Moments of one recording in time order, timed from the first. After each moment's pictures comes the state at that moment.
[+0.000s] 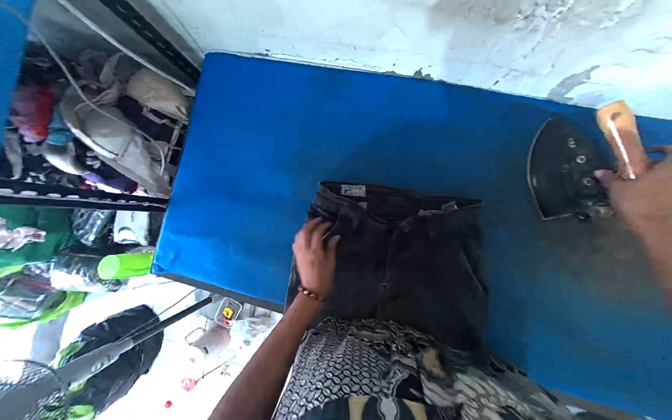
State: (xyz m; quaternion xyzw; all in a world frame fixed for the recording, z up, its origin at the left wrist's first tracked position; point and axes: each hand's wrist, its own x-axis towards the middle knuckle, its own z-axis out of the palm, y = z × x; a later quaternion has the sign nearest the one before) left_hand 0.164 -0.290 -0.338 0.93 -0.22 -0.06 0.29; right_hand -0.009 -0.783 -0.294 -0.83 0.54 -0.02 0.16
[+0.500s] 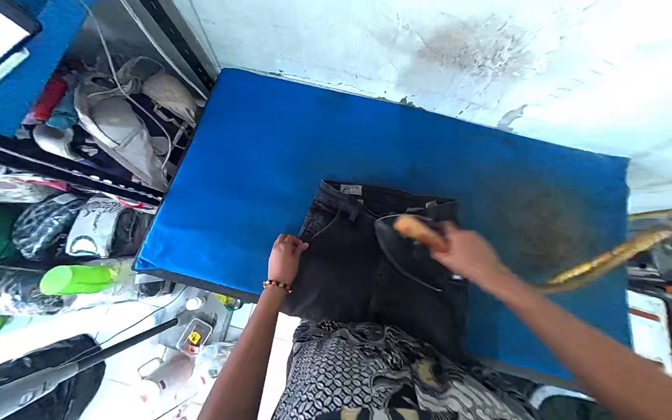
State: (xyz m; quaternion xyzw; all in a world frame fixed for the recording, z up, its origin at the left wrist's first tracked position) left_hand 0.196 -0.219 -0.337 0.90 -0.14 -0.29 0.27; right_hand 0.020 -0.532 -0.247 -0.88 0.33 0.25 0.22
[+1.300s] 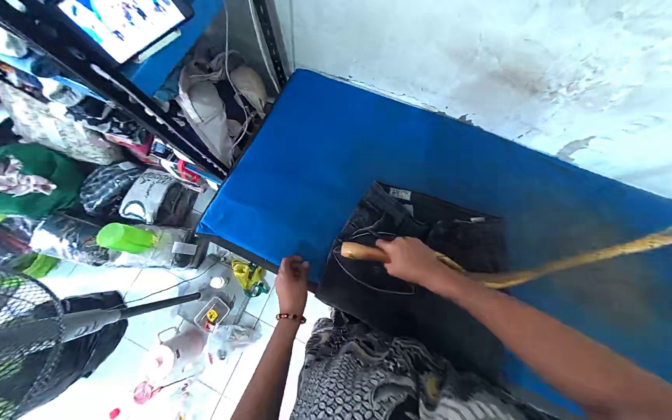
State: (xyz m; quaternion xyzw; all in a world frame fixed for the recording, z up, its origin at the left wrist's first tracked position) left_hand 0.137 -0.114 -0.329 0.88 0.07 -0.16 0.43; right_hand 0.118 -0.375 -0.251 -0.92 0.02 0.36 0.15
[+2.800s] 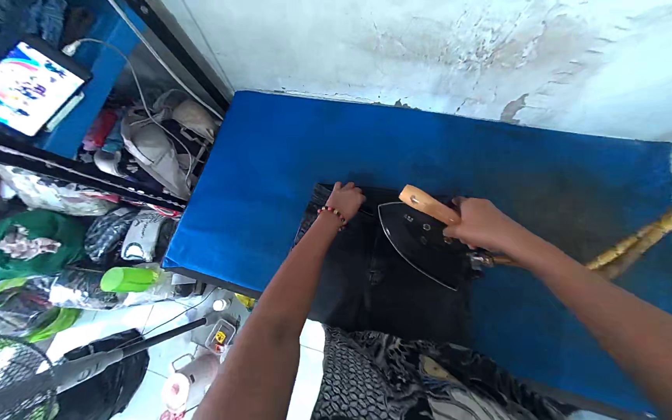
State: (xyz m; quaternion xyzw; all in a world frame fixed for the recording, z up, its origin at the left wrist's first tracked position) left_hand 0.230 -0.398 -0.309 0.82 -0.51 -0.25 -0.02; right_hand 0.037 -0.580 -0.209 -0.84 0.34 0.27 0.32
